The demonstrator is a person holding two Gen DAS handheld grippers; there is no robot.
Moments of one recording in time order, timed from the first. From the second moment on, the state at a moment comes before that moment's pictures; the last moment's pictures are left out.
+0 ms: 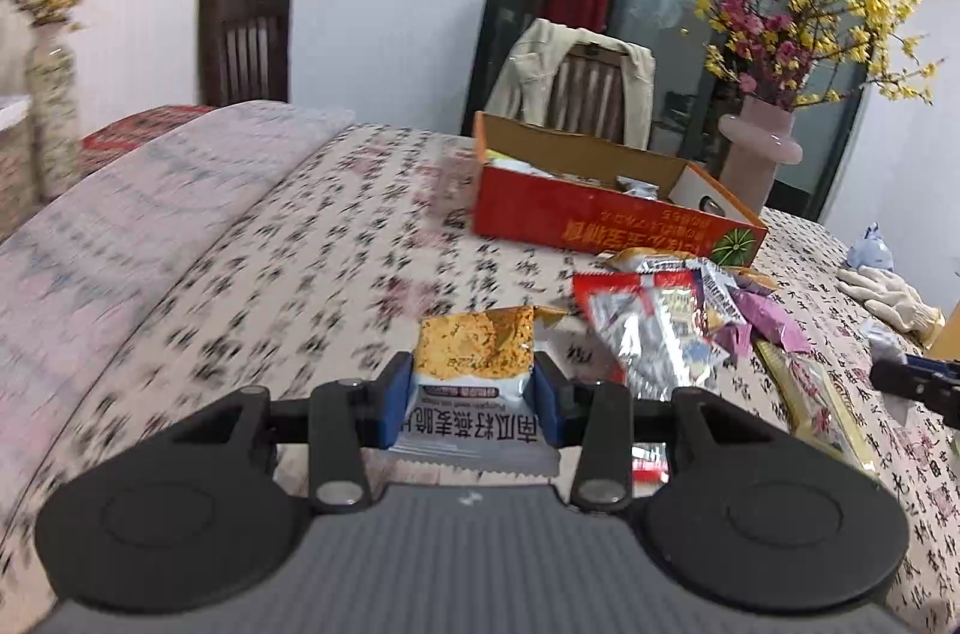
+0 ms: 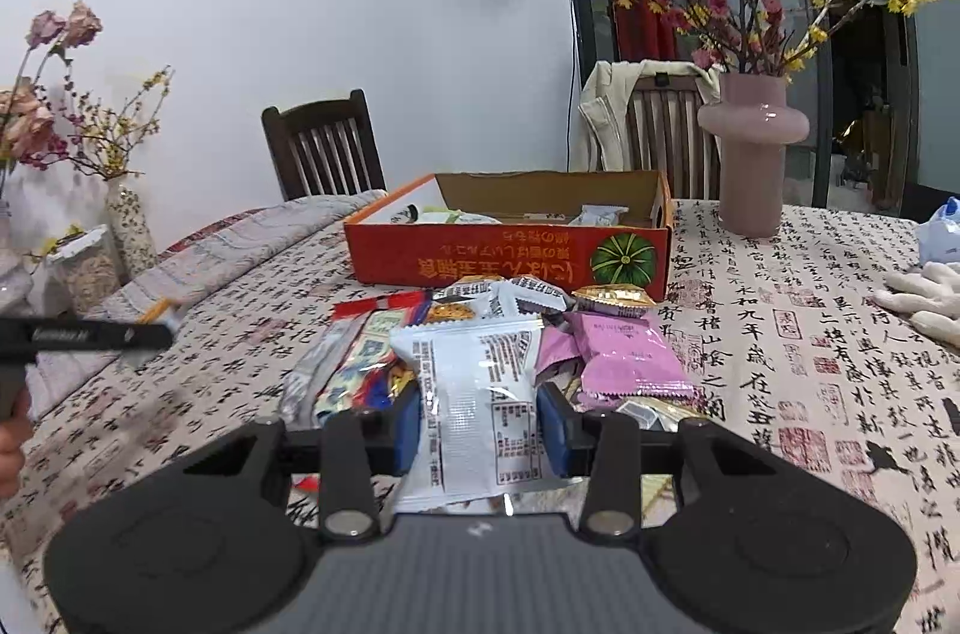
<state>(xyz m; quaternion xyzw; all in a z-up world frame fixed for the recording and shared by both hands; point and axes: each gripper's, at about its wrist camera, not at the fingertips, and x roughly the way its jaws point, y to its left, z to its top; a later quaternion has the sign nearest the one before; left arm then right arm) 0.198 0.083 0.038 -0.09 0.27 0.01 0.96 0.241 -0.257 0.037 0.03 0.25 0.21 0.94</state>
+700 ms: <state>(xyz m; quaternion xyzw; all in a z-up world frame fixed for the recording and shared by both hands) 0.202 0.077 0.070 -0.08 0.24 -0.03 0.97 0.219 -0.269 0.051 0.02 0.23 0.20 0.95</state>
